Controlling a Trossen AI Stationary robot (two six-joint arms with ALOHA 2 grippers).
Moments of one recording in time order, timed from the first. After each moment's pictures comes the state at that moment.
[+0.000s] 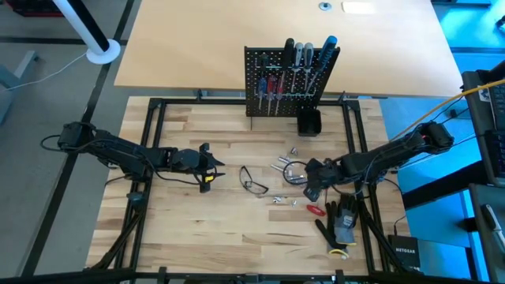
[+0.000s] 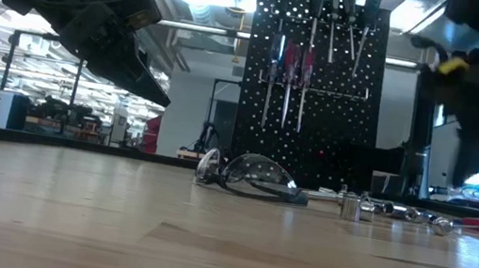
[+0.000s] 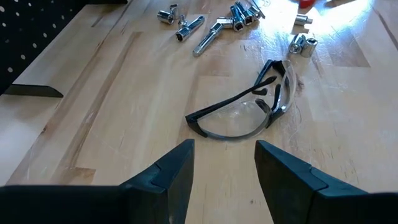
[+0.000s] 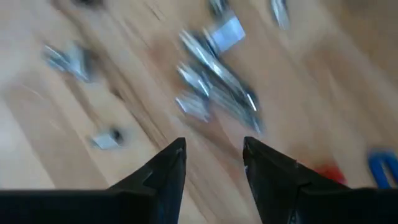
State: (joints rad) left arm -0.05 1.22 0.40 0.27 -0.19 -0.03; right arm 0.28 1.19 0.62 -0.65 0.15 0.93
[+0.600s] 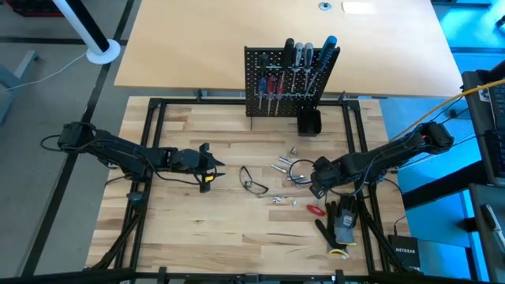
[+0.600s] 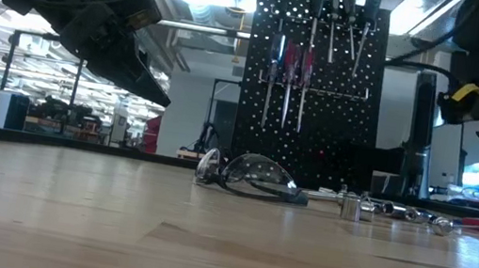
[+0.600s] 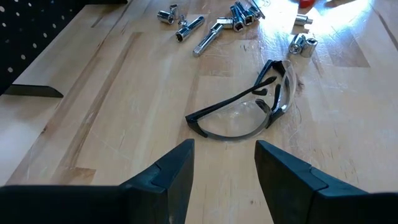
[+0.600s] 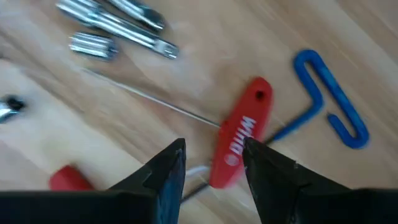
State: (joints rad) left arm -0.05 1.22 0.40 0.27 -0.19 -0.03; right arm 0.27 1.19 0.62 -0.88 0.11 1.14
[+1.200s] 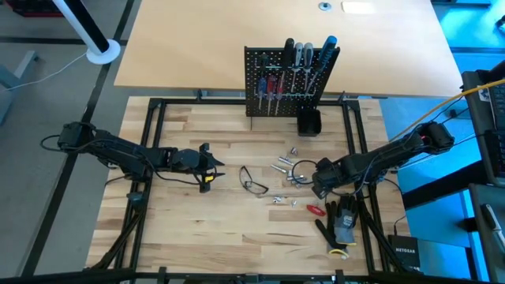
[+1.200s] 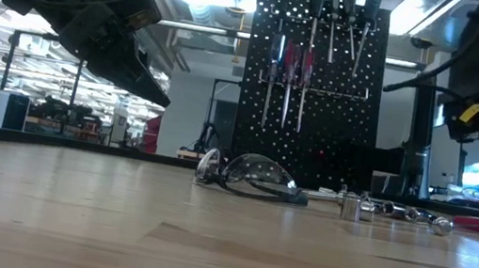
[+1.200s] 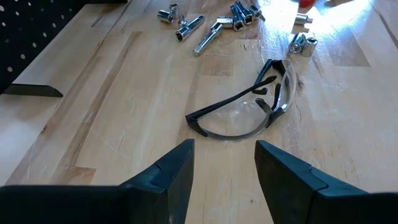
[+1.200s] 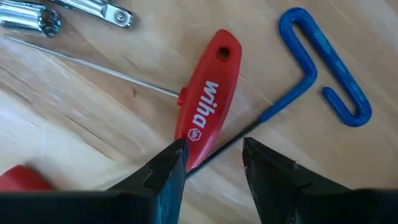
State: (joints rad) left arm -0.05 1.22 0.40 0.26 -0.19 -0.03; right arm 0.27 1.19 0.54 -0.84 0.06 1.17
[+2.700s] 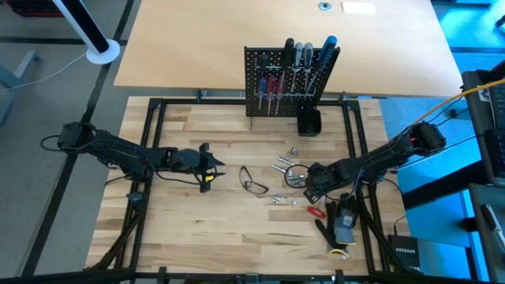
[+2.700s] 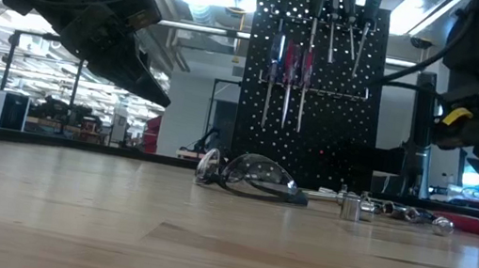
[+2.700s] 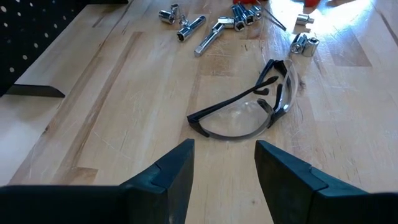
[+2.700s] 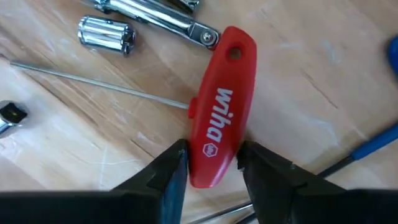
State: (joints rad) left arm -0.05 1.22 0.40 0.26 -0.19 -0.03; right arm 0.28 1.32 0.54 -0.62 0.09 1.15
